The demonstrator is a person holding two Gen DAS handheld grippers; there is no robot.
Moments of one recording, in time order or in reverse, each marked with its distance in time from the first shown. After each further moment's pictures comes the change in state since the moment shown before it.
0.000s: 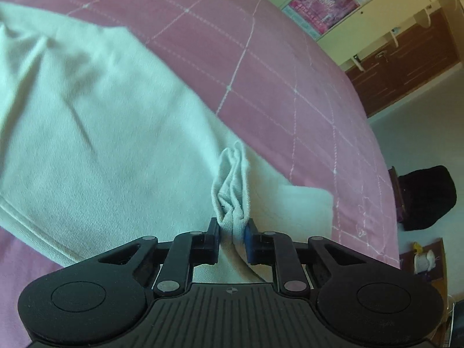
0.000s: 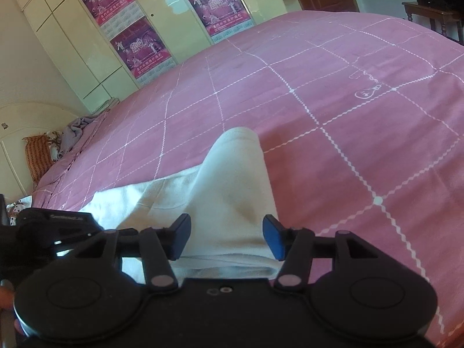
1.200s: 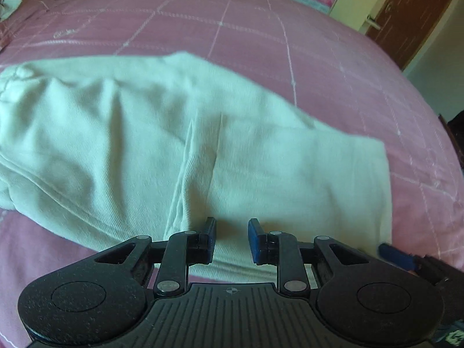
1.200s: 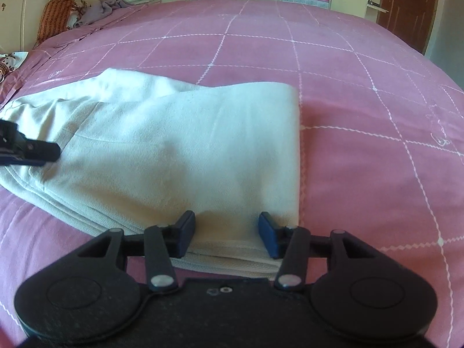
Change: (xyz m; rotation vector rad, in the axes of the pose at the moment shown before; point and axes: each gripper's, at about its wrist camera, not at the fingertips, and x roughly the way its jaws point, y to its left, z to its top) left arm -0.018 0.064 -0.003 0.273 0.041 0.281; right arm 0.064 0.097 -0.052 -0.508 0.227 -0.120
